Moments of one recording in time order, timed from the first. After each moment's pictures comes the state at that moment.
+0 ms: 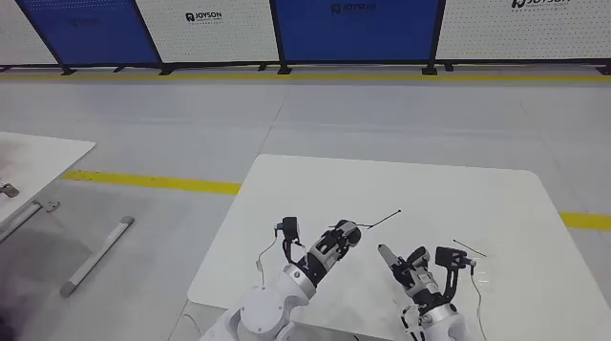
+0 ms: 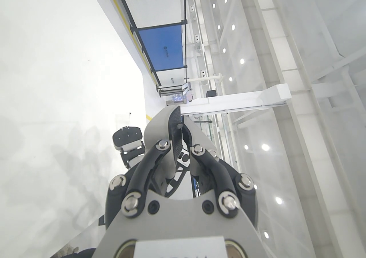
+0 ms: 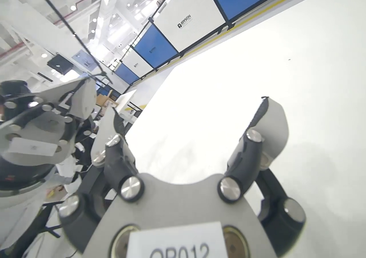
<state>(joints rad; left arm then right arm) 1.62 -1.22 -1.11 -1.91 -0.27 0.01 -0.04 -1.64 -1.31 1.15 -1.71 -0.72 -0.09 0.01</state>
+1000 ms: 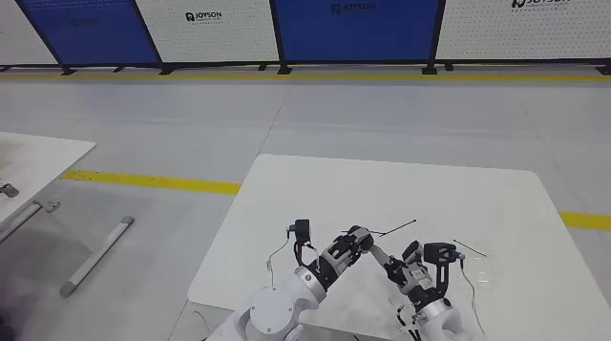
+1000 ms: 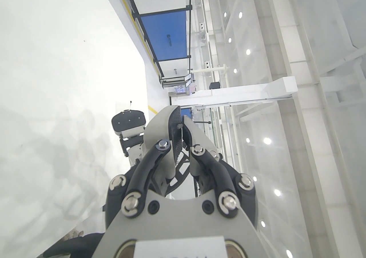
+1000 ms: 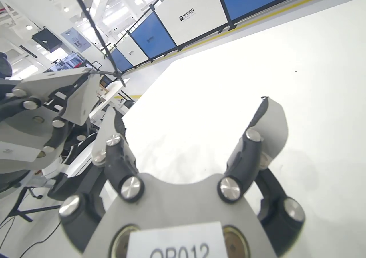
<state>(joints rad) 1.58 -1.23 -1.05 -1.88 -0.26 0.04 -0.05 -1.60 -1.30 1.13 -1.70 -0.81 -0.14 0.05</state>
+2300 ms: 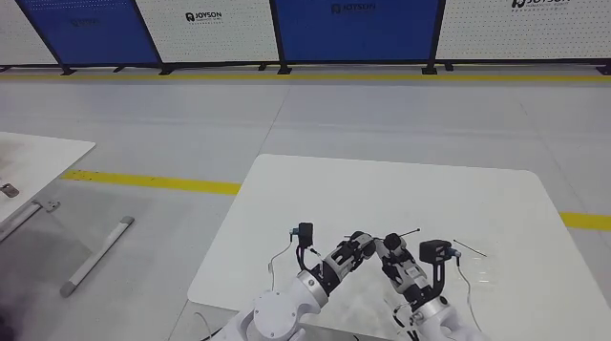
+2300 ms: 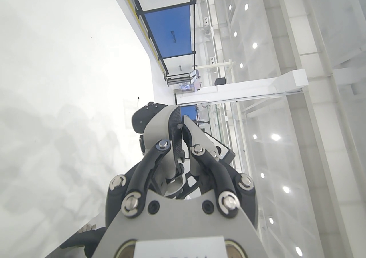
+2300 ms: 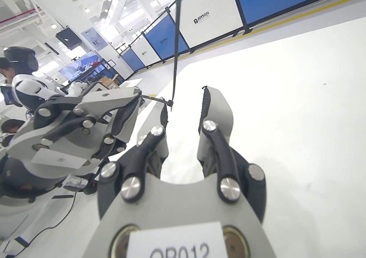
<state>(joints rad) 1.59 -1.23 -1.03 -1.86 -0.21 0.02 -0.06 -1.59 -1.30 1.11 -1.72 -0.81 -0.17 0.04</state>
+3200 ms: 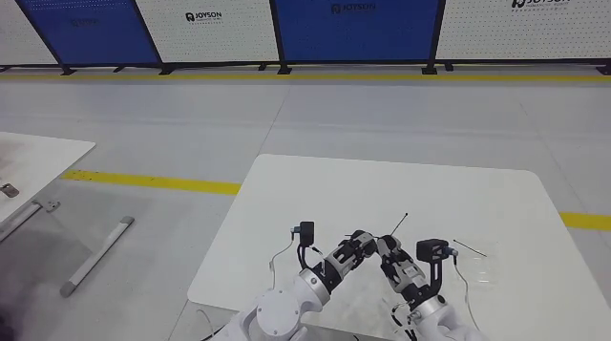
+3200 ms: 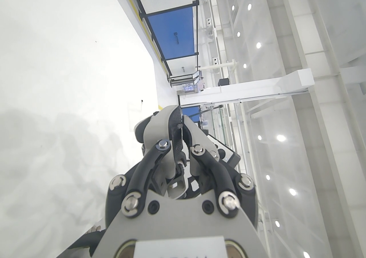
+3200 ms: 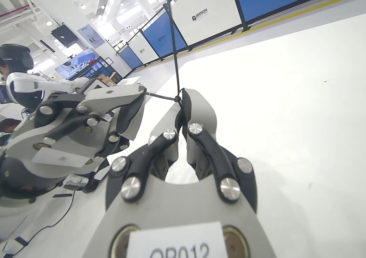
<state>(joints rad) 1.57 -1.24 -1.02 -1.85 -0.20 0.03 -0.05 -1.58 -1.30 1.10 -1.72 -0.81 -0.16 0.06</state>
